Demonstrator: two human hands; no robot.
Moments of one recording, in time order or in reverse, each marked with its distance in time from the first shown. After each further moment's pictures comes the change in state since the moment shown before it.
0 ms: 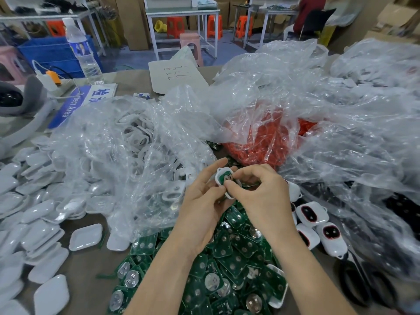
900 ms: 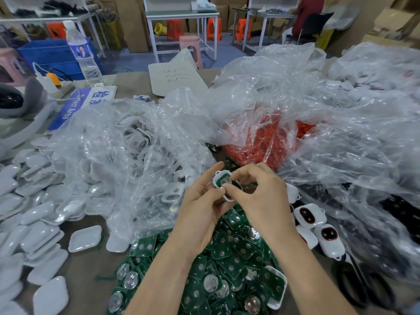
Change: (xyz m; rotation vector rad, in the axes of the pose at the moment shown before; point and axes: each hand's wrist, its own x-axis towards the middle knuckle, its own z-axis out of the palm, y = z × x) left_hand 0.000 -0.001 -0.002 -0.055 0.027 -0.030; right_hand 0.001 -0.001 -0.002 -0.123 -0.038 -0.101
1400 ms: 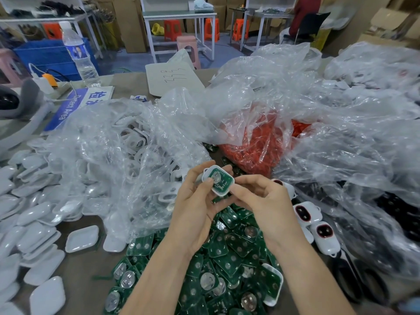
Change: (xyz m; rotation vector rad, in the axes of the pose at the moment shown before) left_hand 0.003 -0.001 0.000 -0.104 -0.013 0.092; right_hand -0.012 0.012 -0.005 0.580 -0.067 0.311
